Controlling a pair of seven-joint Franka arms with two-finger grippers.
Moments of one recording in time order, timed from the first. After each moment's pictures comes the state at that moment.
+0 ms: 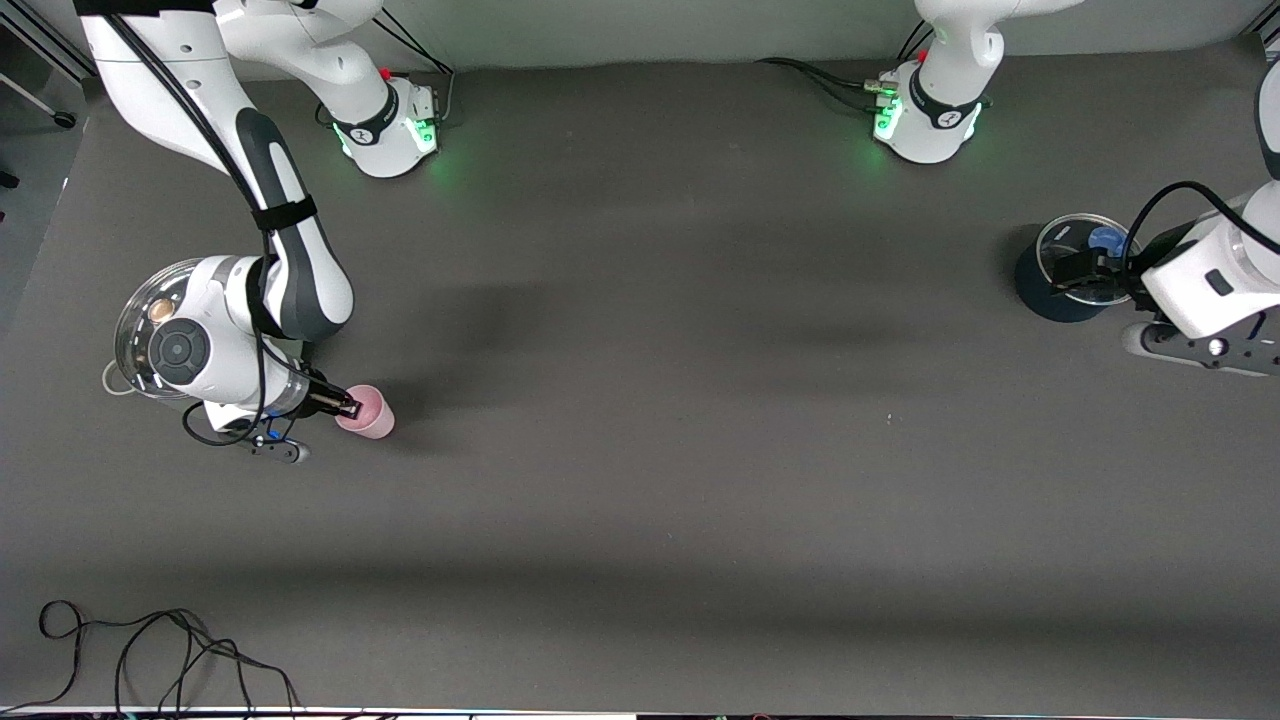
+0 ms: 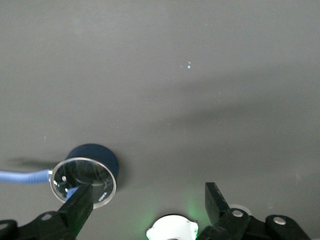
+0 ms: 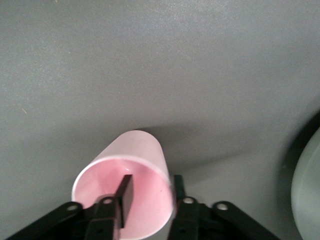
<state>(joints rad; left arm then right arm) 0.11 0.13 -0.16 -1.53 0.00 1.43 0.07 0.41 0.39 -0.37 -2.06 0.19 2.32 0.26</state>
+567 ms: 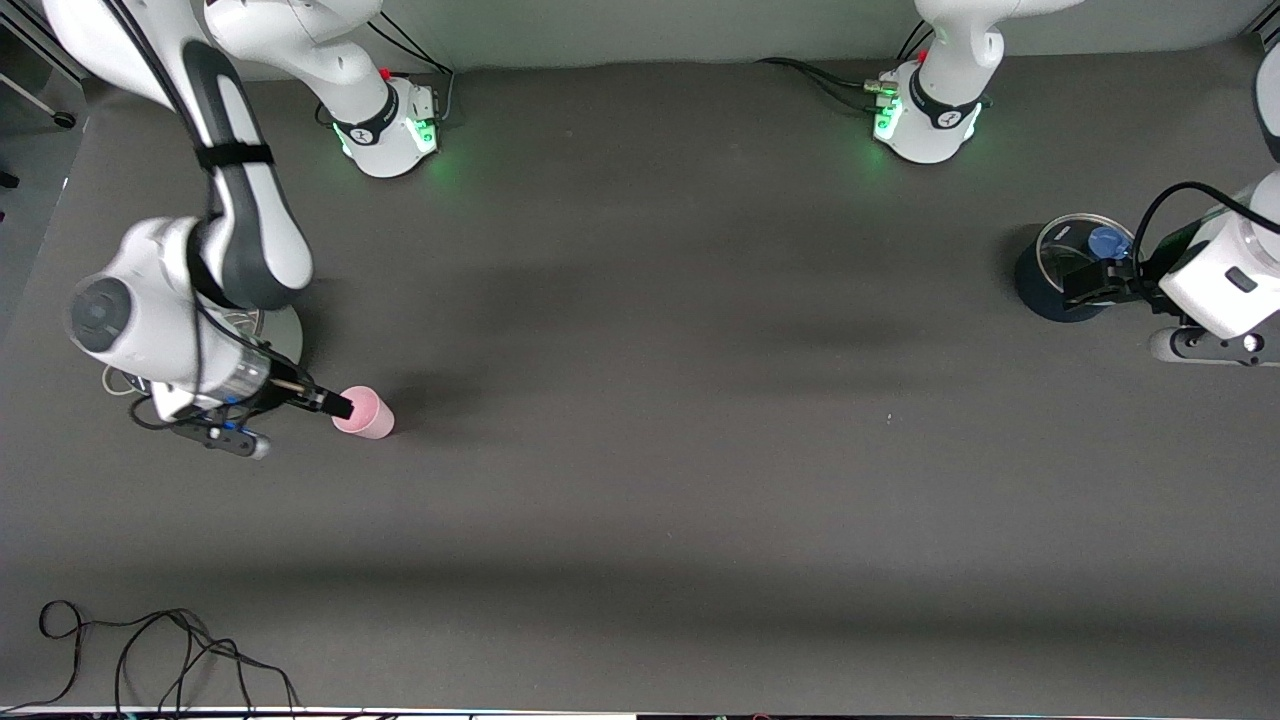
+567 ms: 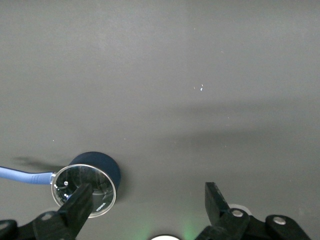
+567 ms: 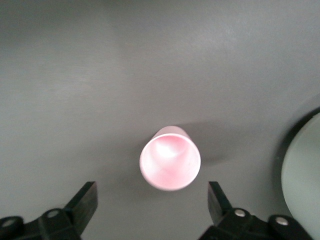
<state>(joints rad) 0.11 0.07 -0.16 -1.62 0.02 1.56 0.00 0.41 0.21 -0.37 -1.97 0.19 2.14 0.26</state>
